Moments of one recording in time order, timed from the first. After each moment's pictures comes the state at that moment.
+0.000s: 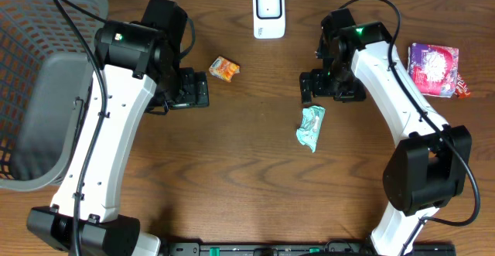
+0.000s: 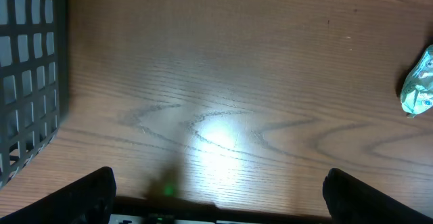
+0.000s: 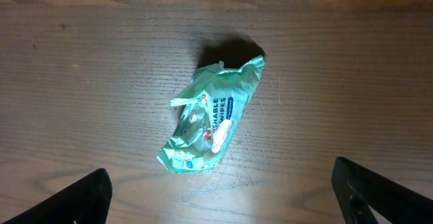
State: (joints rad) left arm -0.26 1.65 1.84 -1.62 -0.01 -0.36; right arm 0.26 1.94 1.69 -1.29 -0.09 0.23
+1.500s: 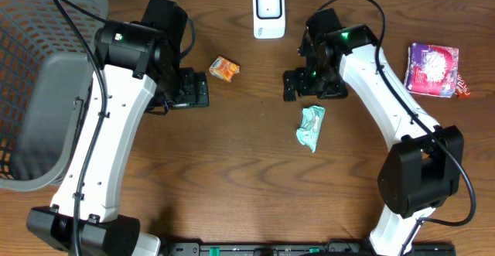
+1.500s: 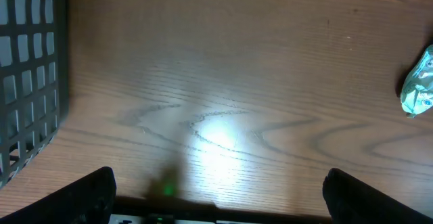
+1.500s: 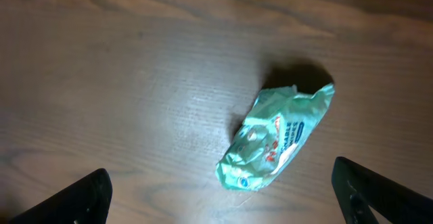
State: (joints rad) left arm -0.26 1.65 1.84 -1.62 -0.01 -0.36; right arm 0.33 1.94 1.69 -1.20 -0.19 0.22
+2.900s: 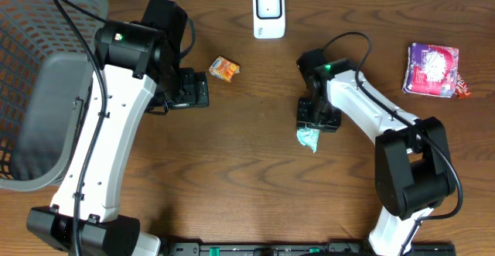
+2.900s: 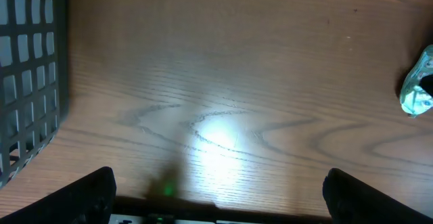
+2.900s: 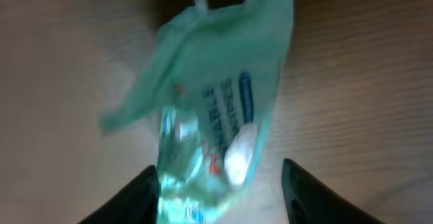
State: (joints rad) left arm -0.26 1.65 1.84 -1.62 -0.01 -0.36; right arm 0.37 1.94 1.36 -1.04 -0.02 0.54
